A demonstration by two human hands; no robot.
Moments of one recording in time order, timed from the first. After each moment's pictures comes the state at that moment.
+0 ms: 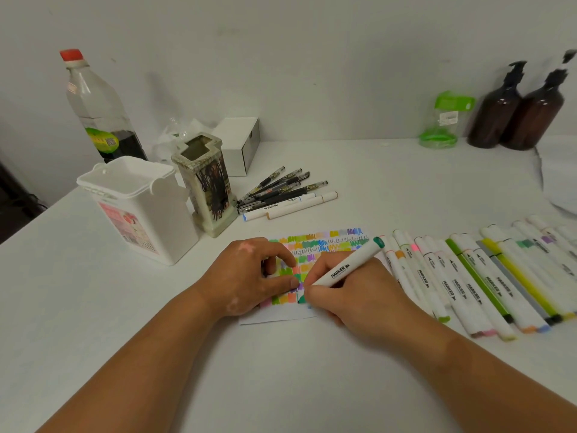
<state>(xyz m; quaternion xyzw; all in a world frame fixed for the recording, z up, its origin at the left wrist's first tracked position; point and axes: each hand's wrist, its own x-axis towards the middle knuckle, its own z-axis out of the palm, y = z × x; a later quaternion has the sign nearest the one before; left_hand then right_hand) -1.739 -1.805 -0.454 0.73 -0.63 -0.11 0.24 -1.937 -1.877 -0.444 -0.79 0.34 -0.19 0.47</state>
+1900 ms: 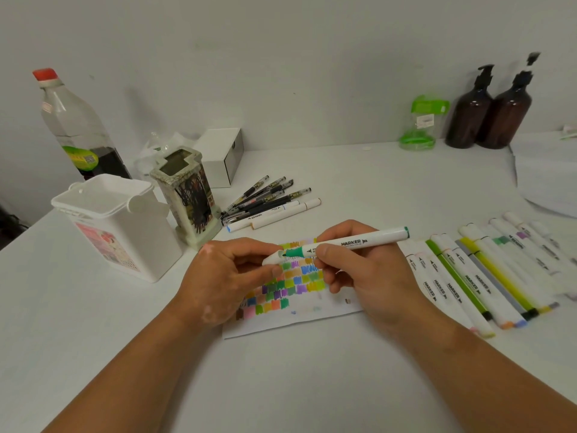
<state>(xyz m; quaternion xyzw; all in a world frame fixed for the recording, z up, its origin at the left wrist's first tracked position) -1.745 -1.804 -0.446 0.67 -0.53 -0.23 0.46 -1.949 -1.901 -0.435 -0.63 0.25 -0.37 0.63</state>
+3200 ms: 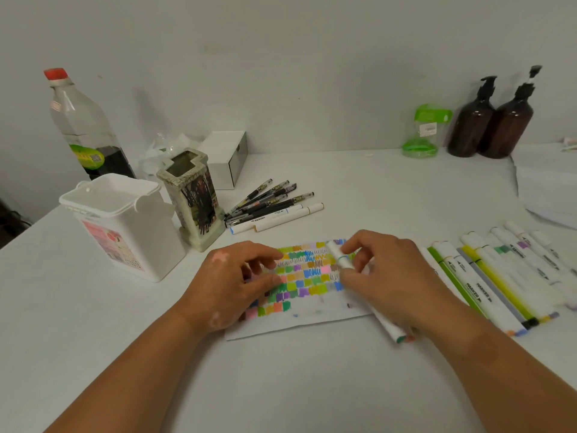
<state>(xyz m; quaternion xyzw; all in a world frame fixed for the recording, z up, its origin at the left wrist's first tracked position) -1.738 -1.805 -0.454 0.70 -0.62 -0.11 0.35 -1.969 -1.921 -0.428 -0.83 0.44 -0.21 0.27</state>
